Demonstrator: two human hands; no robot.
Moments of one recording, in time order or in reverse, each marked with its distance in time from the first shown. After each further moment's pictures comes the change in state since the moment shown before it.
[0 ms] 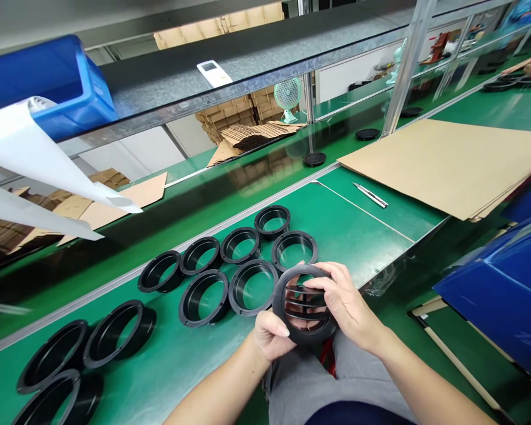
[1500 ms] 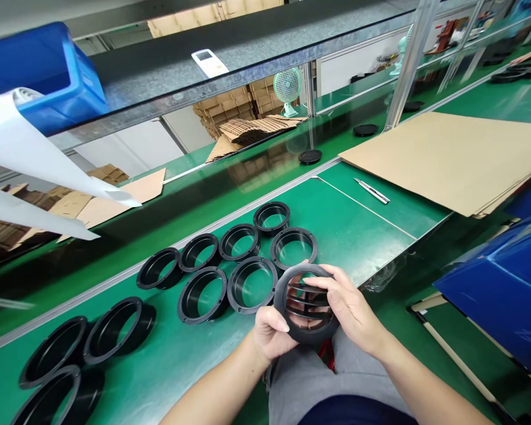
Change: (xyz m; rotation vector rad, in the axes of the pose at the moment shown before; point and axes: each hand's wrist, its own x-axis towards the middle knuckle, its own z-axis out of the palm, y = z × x) left_hand 0.002 -0.002 0.002 -0.031 0.023 -0.045; right_hand -0.013 0.004 0.004 0.185 0.028 0.098
